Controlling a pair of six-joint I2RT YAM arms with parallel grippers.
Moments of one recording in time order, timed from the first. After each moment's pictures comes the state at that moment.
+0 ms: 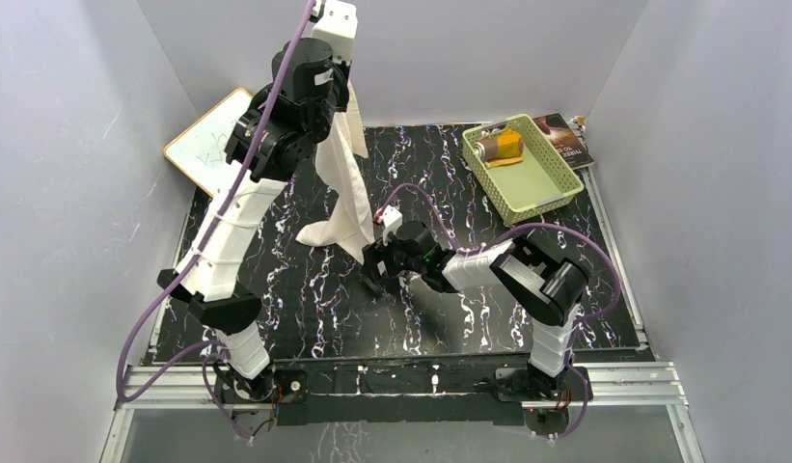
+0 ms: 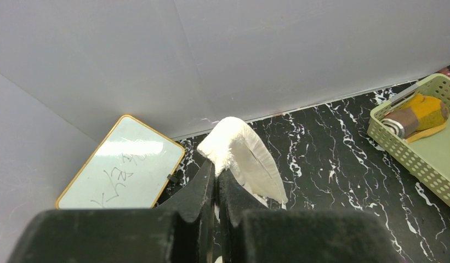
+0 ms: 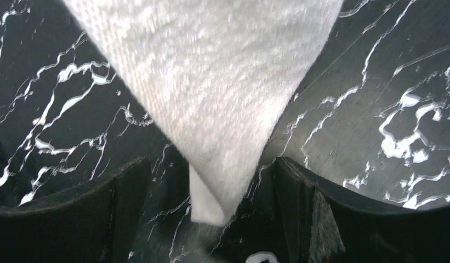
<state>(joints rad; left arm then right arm) -0.67 1.75 2.40 -0.83 -0.60 0.15 0.81 1.84 0.84 0.52 -0.13 0.19</state>
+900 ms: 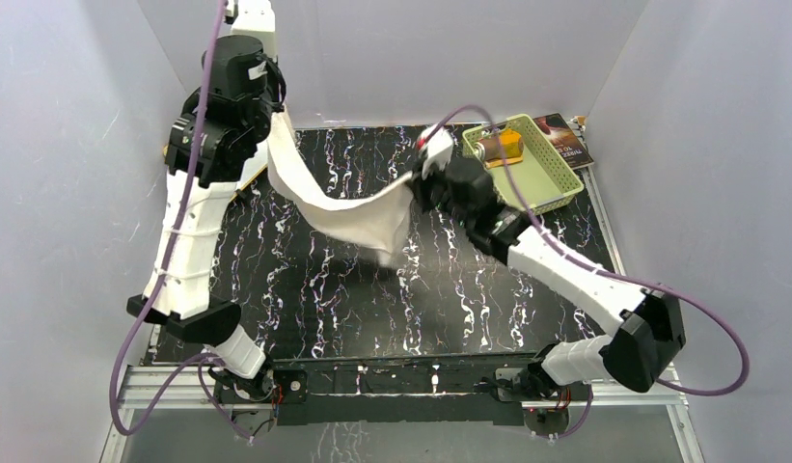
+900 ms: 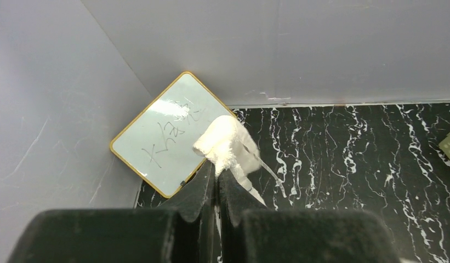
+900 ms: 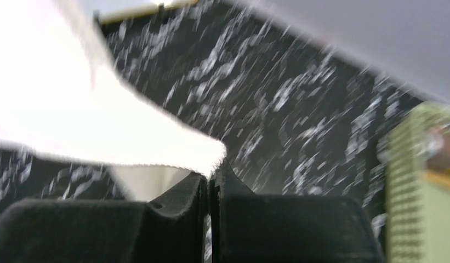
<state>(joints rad) -0.45 1.64 2.35 -0.96 -0.61 0.07 0.73 1.34 1.04 0.00 0.06 0.03</state>
